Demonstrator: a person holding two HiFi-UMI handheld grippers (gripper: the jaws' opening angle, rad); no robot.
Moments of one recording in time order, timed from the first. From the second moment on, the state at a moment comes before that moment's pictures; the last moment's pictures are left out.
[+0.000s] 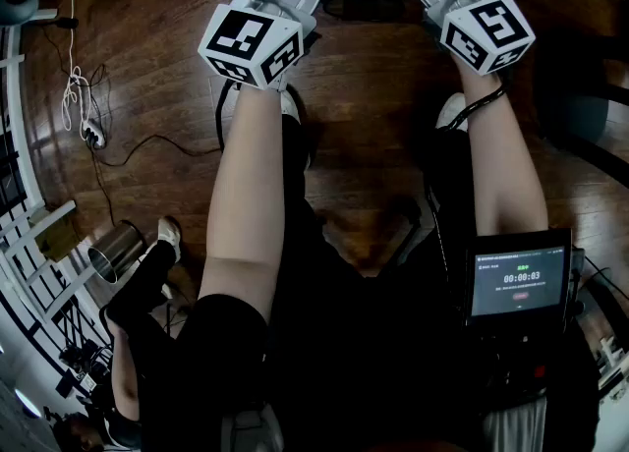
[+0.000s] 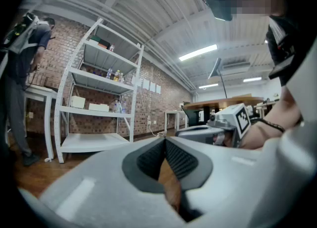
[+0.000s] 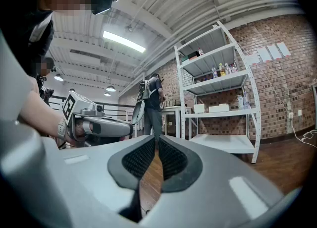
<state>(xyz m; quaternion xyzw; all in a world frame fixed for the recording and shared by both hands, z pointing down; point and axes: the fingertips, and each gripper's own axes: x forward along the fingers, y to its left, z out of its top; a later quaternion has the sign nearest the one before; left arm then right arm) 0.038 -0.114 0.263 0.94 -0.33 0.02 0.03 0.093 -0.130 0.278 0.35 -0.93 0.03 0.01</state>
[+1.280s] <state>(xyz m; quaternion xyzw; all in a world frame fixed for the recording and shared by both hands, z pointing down) 0.020 -0.203 0.248 0.94 -0.33 -0.01 0.05 0.084 -0.214 0.293 0.37 -0.93 0.06 0.01</state>
